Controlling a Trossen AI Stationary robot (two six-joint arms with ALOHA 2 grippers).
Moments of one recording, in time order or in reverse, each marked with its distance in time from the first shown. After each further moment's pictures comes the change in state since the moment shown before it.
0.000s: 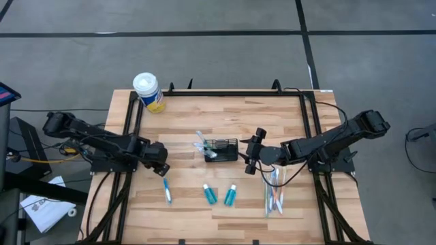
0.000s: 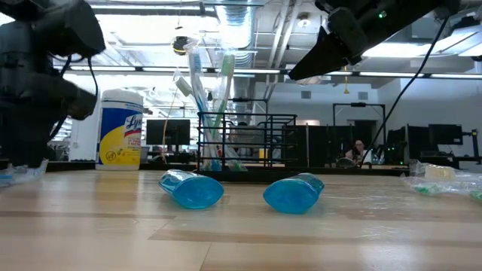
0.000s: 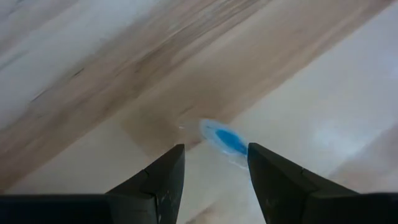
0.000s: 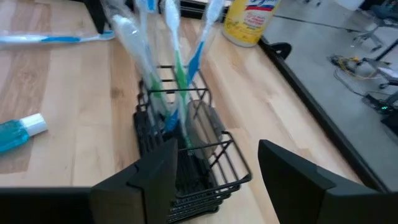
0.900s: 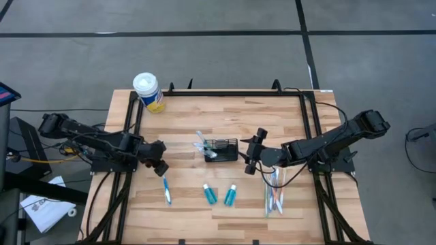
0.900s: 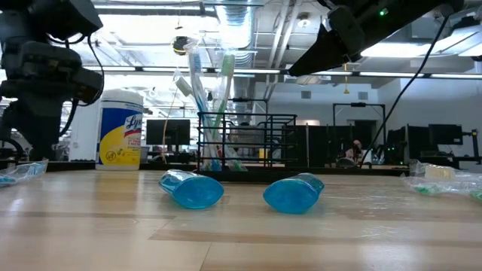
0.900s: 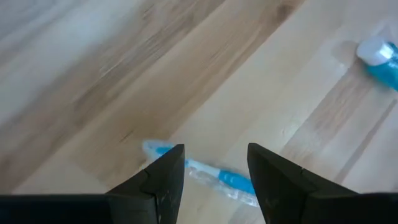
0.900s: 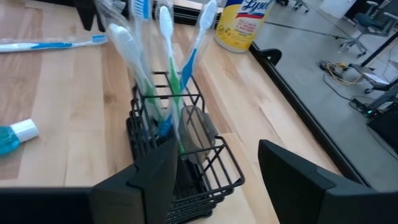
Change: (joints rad) left arm 0.000 -0.157 0.001 0.056 -0.001 0.088; right arm 0.020 0.000 0.000 0.017 0.058 -0.011
